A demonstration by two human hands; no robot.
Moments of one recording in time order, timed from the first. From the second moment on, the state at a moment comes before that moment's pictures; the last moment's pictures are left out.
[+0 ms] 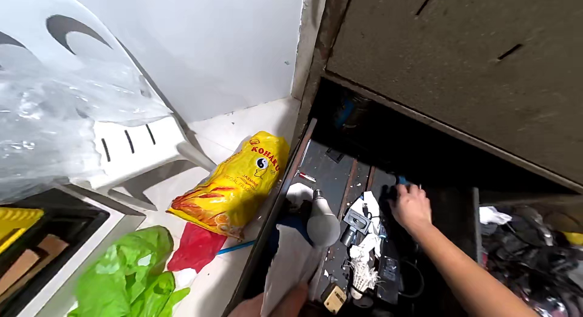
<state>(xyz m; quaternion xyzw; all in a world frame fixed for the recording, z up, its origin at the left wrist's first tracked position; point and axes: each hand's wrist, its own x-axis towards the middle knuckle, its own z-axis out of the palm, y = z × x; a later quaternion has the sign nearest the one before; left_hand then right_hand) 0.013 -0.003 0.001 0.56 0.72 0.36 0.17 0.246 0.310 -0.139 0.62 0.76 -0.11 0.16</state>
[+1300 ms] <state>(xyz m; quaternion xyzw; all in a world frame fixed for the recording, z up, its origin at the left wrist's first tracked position) -0.002 0.003 -0.001 0.63 0.69 0.30 0.20 0.295 0.246 -0.127 0.71 0.58 -0.35 0.18</state>
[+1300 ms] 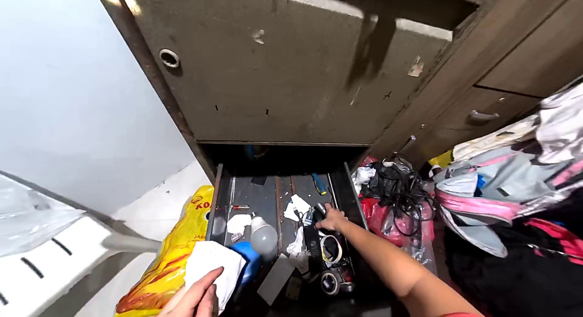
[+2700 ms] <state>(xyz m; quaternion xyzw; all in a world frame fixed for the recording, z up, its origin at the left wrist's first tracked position) 0.024 0.094 0.042 0.23 0.65 0.54 0.48 0.291 0.306 -0.096 0.58 0.70 -0.41 0.07</state>
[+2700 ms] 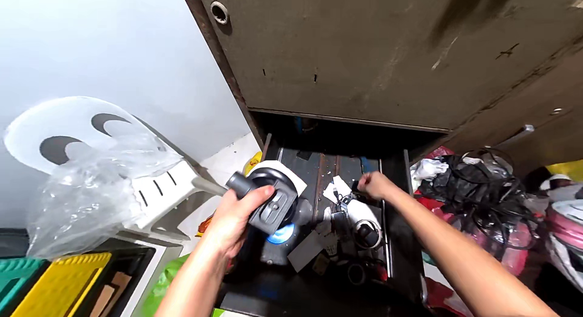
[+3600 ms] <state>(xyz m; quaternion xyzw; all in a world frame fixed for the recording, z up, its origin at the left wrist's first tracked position) 0.019 0.055 0.011 0.19 0.68 0.57 0.42 0.248 0.330 -0.171 0.66 0.38 -0.58 -0.28</state>
